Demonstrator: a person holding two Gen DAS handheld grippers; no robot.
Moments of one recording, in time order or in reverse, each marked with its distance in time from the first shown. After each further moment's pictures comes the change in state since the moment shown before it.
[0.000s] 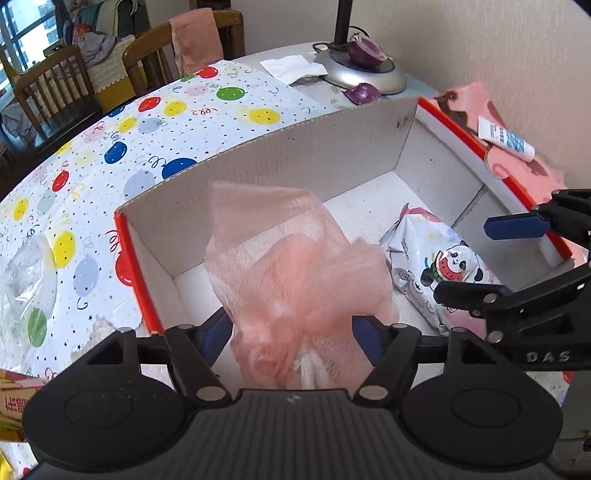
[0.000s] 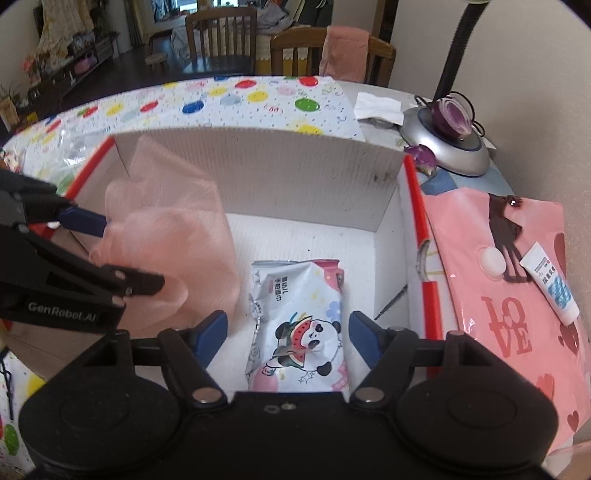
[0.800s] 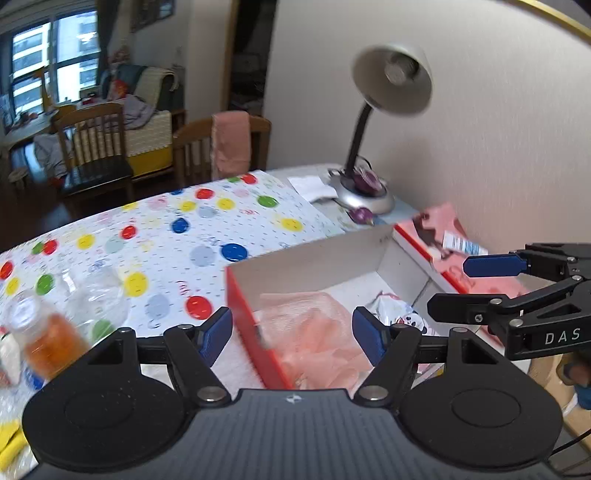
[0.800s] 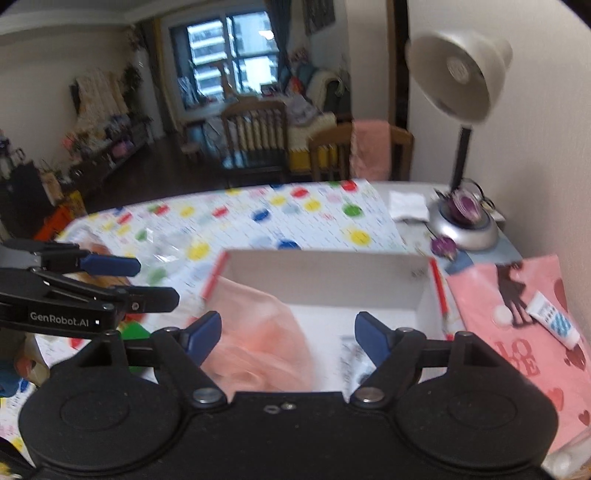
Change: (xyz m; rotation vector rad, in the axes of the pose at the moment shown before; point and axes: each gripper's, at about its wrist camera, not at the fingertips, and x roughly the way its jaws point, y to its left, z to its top) left arm -0.156 0.055 -0.060 -0.138 -0.364 -0.051; right arm -0.122 0.050 0.001 0.040 -0.306 0.136
